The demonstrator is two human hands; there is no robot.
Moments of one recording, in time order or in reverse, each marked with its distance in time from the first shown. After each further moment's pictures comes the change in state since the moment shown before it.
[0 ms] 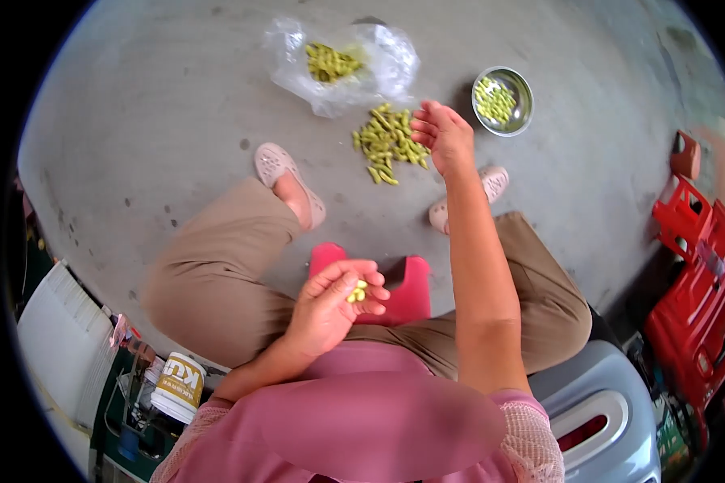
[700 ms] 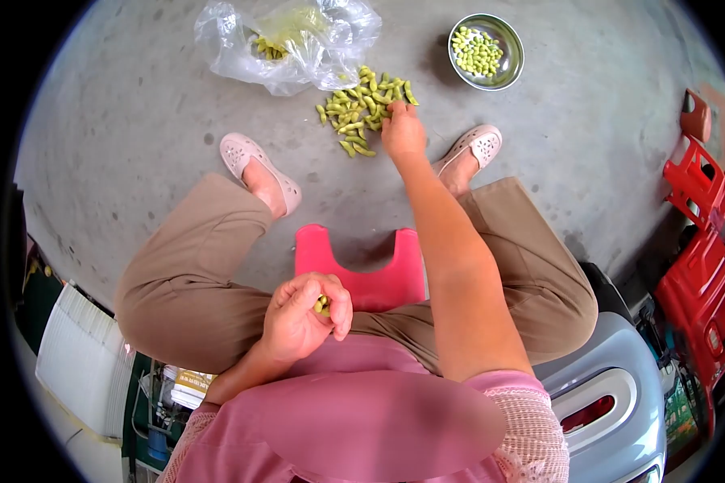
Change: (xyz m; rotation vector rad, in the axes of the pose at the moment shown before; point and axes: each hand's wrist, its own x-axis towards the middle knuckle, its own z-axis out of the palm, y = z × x) left_hand 0.011 -0.005 0.003 0.069 -0.163 -0.086; right_hand 0.036 0.118 -0.061 -1.260 0.286 -0.354
